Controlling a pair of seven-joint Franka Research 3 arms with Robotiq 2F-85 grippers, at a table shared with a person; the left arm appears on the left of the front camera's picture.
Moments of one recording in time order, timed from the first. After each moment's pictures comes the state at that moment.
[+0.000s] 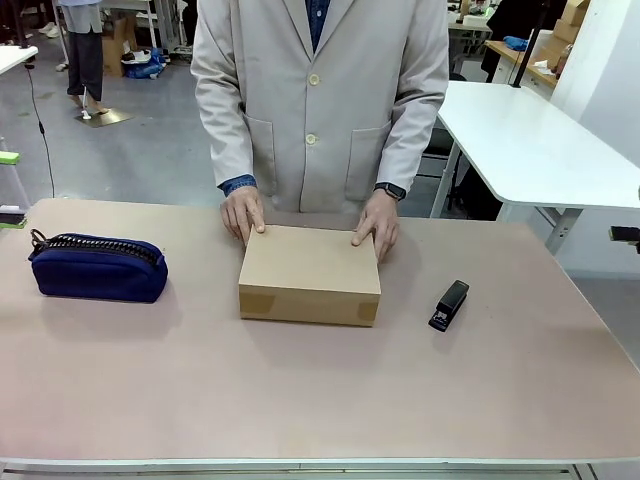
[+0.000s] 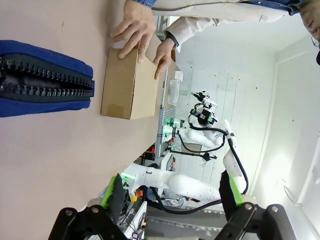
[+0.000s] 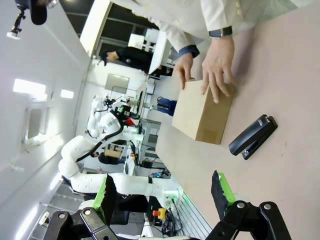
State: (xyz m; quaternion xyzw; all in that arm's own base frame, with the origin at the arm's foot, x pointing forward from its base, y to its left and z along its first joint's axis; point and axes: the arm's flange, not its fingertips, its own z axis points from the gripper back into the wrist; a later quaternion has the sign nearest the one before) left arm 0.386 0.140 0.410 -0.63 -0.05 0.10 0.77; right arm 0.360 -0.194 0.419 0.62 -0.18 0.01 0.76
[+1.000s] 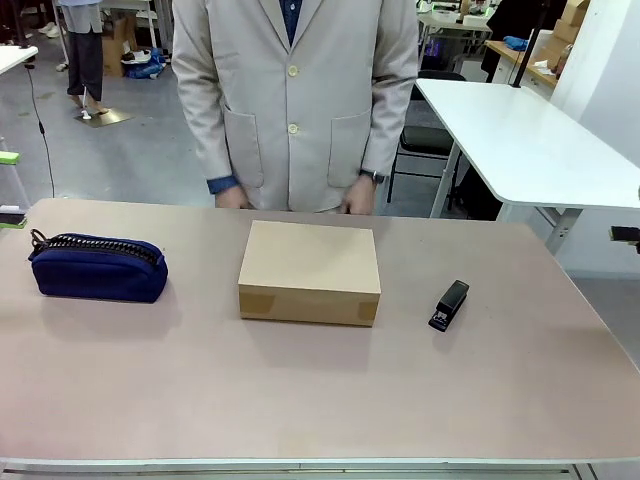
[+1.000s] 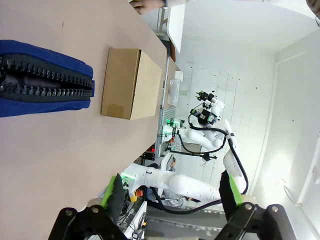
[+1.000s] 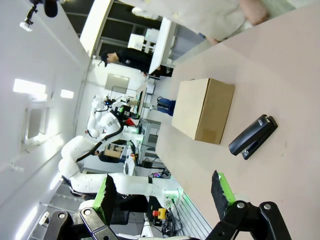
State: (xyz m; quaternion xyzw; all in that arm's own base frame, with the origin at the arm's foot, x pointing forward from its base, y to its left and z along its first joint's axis) left arm 0.386 0.140 0.410 -0.63 -0.05 0.10 0.77; right arm 0.360 -0.194 0.419 0.62 -0.18 0.01 0.76
